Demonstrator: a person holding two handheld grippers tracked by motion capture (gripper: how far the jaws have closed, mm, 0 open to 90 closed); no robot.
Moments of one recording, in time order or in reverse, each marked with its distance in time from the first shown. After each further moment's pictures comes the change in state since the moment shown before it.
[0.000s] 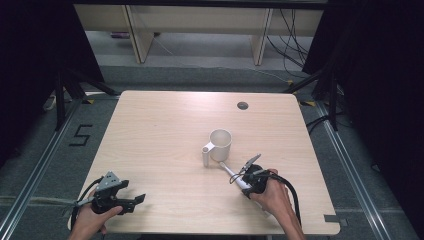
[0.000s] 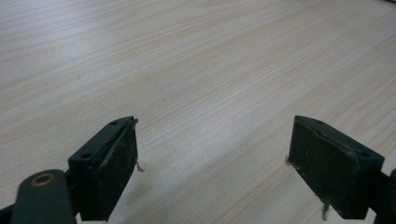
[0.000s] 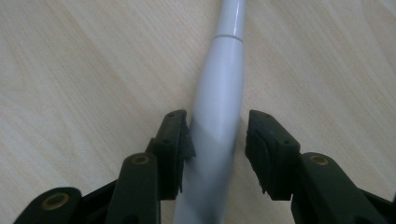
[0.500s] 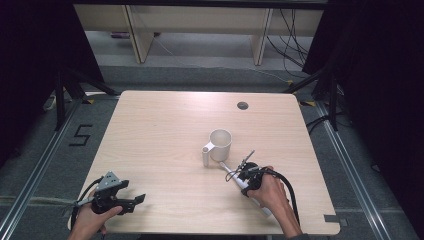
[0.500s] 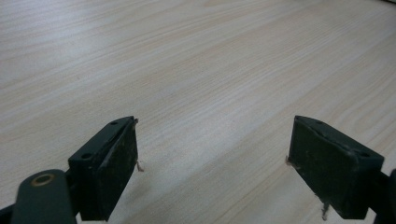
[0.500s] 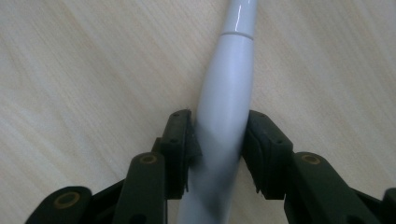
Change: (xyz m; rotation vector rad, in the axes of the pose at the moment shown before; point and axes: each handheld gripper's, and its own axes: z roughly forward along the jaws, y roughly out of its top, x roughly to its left) left arm 0.000 0.000 0.000 0.001 -0.003 -0.001; right arm -0.004 0.013 0.006 0.092 0.032 -0.032
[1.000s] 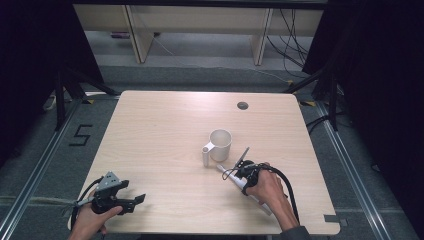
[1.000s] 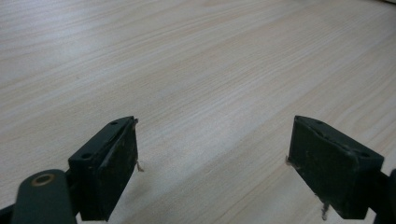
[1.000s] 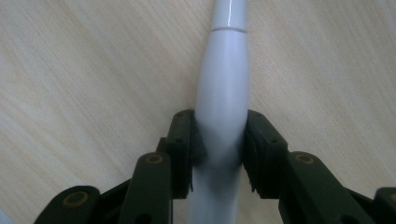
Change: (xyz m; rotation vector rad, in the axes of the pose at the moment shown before) left arm 0.000 0.000 0.000 -0.004 0.002 0.000; right arm -0.004 0.013 0.002 0.119 -0.006 -0.020
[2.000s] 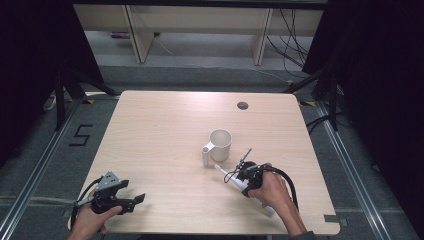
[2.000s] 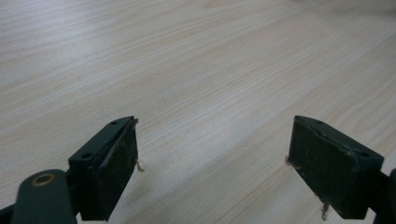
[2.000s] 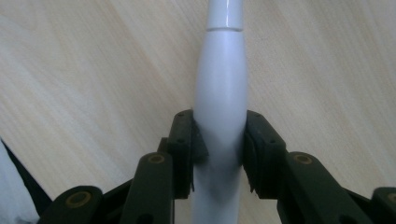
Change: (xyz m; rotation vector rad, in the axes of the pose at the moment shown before) left arm 0.001 0.001 -0.001 0.004 -0.002 0.012; right arm 0.012 -0.011 -0.022 -0.065 0.003 -0.033
